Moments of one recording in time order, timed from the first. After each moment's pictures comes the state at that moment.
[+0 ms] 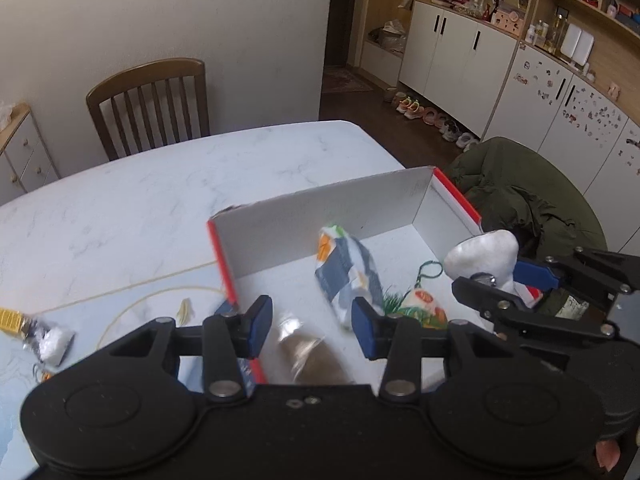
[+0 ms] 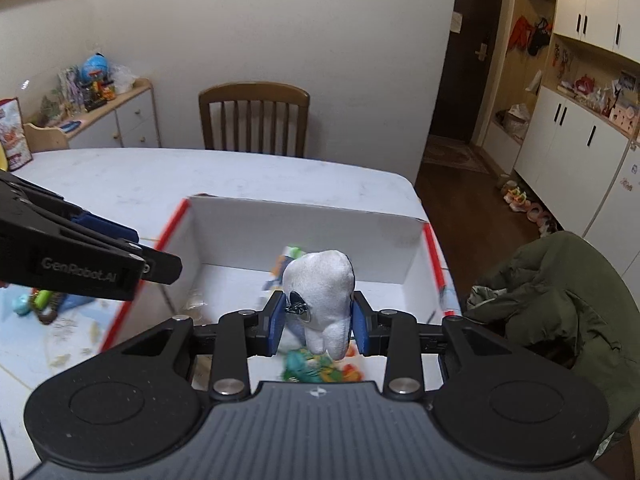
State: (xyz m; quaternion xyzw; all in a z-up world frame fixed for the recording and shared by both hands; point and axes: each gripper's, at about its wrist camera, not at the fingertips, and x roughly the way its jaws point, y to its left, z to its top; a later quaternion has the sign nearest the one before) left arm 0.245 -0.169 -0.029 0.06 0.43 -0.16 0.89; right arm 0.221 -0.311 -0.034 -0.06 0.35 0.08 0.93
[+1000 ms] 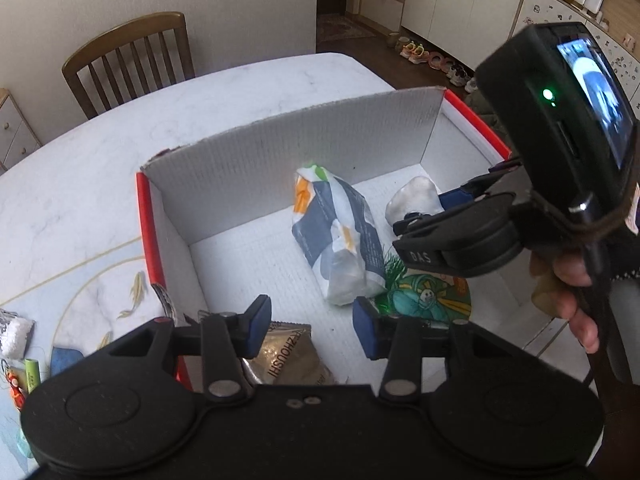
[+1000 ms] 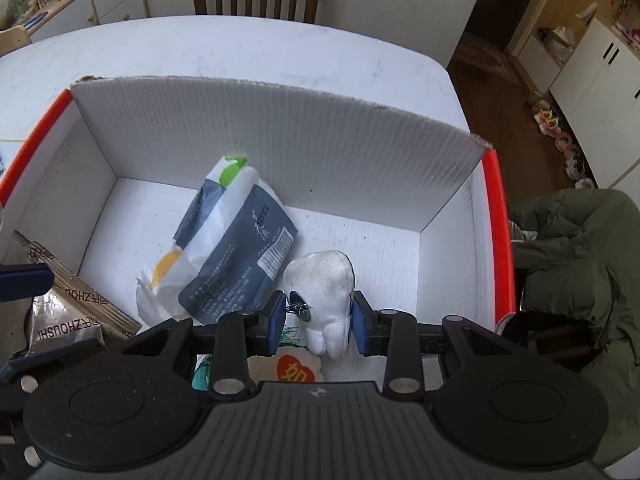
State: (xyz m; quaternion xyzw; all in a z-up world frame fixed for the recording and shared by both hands) left arm 0.271 -0.209 -0.095 0.09 0.50 -0.15 0.85; right arm 0.354 -0.324 -0.128 -0.12 0.52 0.09 0.84
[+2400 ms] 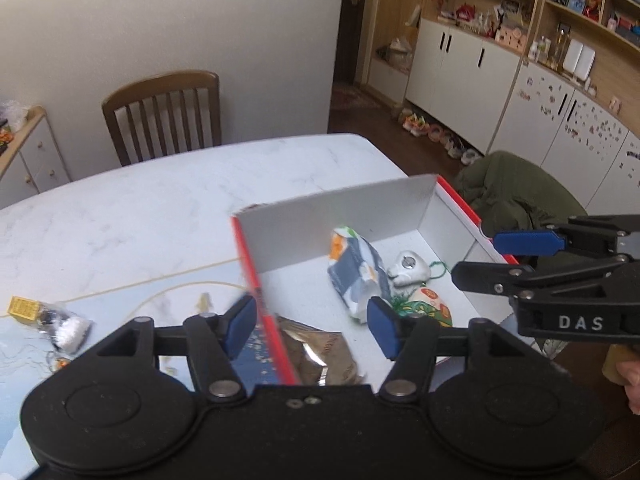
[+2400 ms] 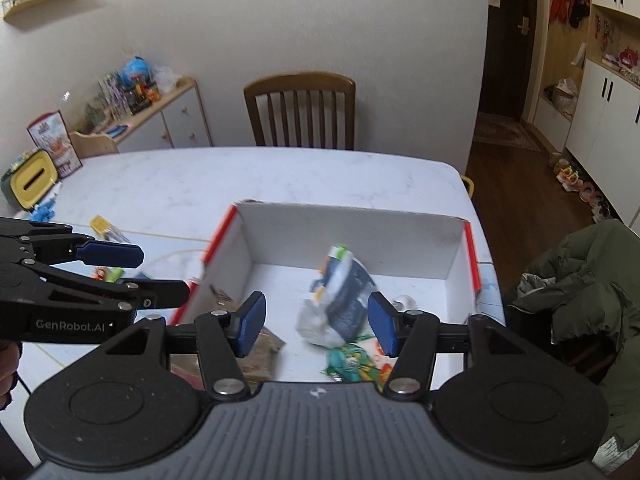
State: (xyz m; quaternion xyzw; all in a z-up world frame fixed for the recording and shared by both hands) left arm 0.212 -0.136 -0.015 0.04 0.40 -0.15 0.90; right arm 0.221 -0.320 -0.001 -0.02 0.38 0.16 0.91
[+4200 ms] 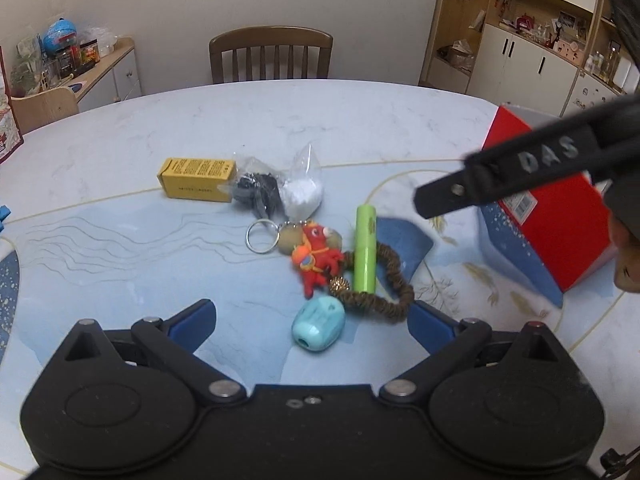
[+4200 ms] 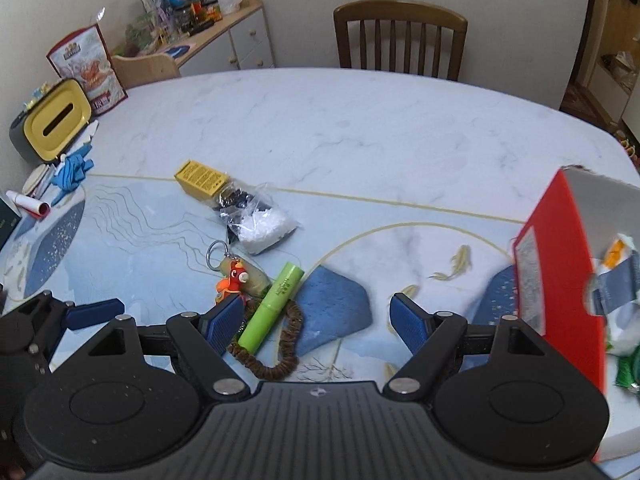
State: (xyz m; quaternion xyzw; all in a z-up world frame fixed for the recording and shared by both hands) left arm 0.182 0.135 -0.131 0.02 0.41 -0.10 0.91; right arm 0.259 -0.015 -0.089 -0.04 0.47 0.19 0.86
